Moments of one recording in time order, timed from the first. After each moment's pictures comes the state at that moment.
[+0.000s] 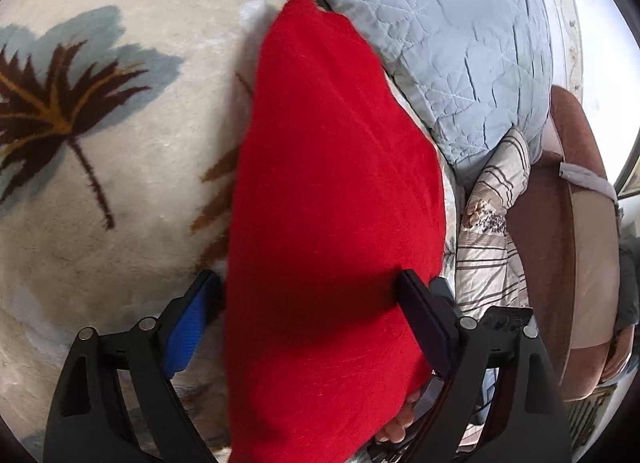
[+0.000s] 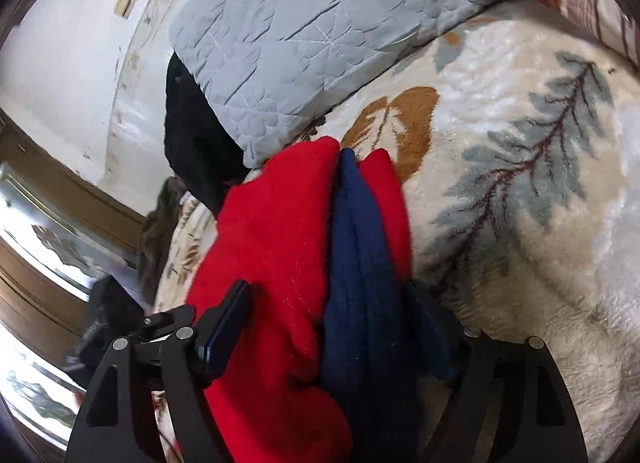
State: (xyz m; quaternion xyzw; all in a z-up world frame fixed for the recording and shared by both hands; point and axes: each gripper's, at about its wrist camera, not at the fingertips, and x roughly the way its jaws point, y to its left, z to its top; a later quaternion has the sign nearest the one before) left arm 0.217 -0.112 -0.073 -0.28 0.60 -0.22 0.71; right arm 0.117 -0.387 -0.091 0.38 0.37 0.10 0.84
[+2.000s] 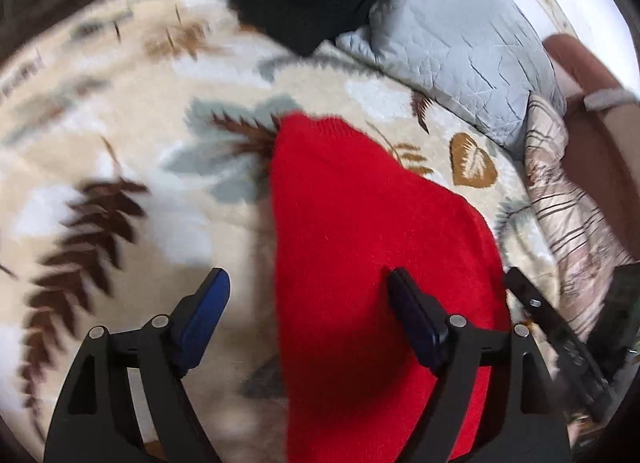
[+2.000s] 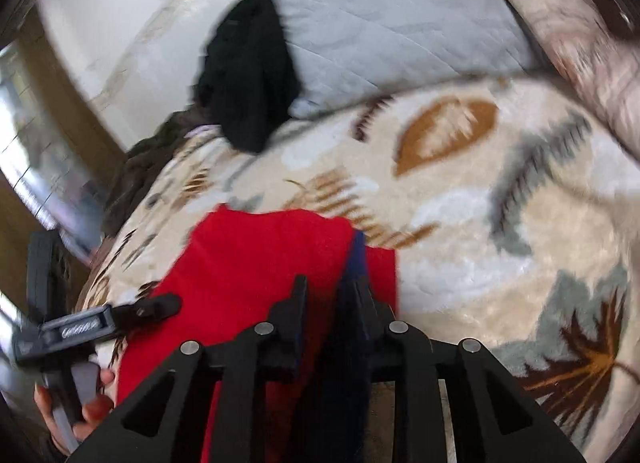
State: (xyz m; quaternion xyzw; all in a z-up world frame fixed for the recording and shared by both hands) left arm 0.129 -0.002 -0.024 -0.08 0.49 -0.13 0.86; right arm 0.032 -0.249 -0.034 0.21 0.36 0.07 0.90
